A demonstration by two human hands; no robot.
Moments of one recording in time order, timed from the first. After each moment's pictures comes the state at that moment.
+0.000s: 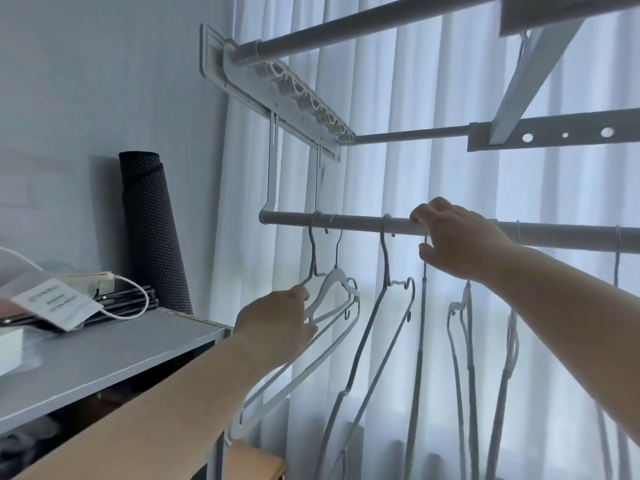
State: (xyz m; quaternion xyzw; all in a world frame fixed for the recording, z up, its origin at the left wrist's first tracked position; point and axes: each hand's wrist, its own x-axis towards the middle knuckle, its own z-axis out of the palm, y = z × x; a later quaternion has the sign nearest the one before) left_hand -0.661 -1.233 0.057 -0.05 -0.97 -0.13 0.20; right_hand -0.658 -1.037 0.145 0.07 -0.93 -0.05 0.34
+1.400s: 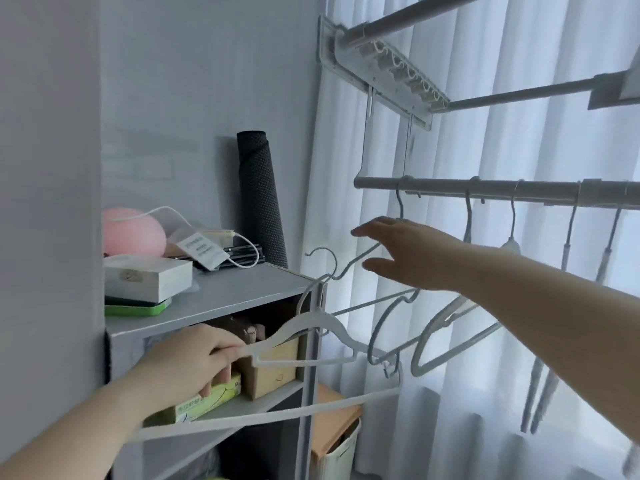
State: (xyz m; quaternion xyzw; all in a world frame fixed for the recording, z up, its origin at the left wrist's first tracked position) left_hand -0.511 -1.379 -0.029 0.07 -0.96 -0.23 0.13; right_hand -0.591 -1.154 0.092 0.37 -0.91 -0.01 0.19
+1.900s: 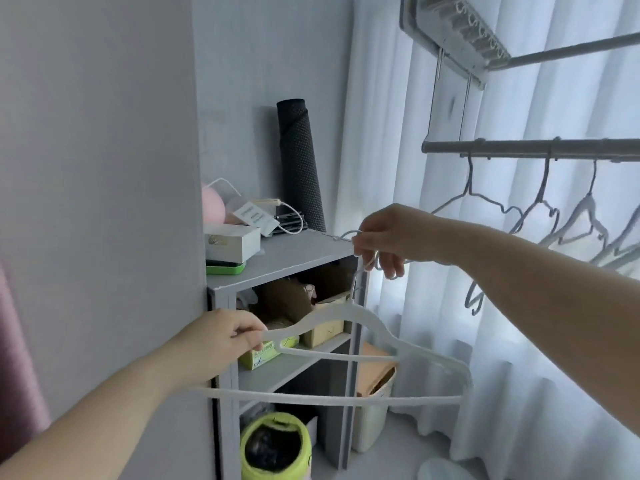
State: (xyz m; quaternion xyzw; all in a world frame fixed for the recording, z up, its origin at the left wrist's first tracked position) left_hand -0.412 -1.464 -0.048 0.05 -0.95 -0.30 0.12; right_hand -0.521 -1.265 0.064 0.36 -0.89 0.27 -0.03
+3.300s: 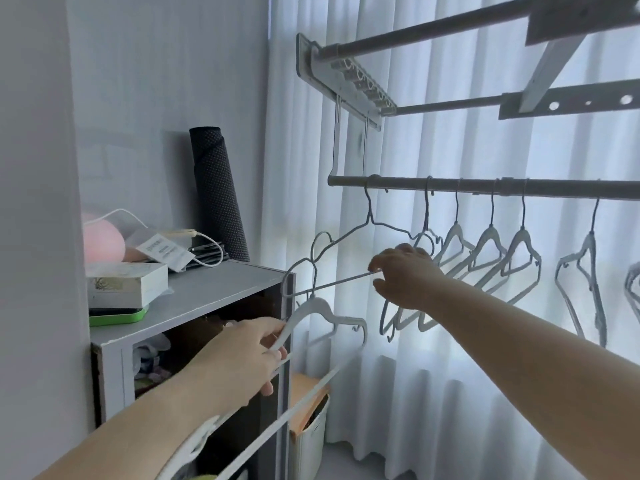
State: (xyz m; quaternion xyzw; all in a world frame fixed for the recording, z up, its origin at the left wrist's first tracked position) left_hand -0.459 -1.359 -0.015 -0.03 -0.93 -0.36 0.10; right_hand -0.554 -1.165 0.048 0.16 -0.97 -0.01 0.19
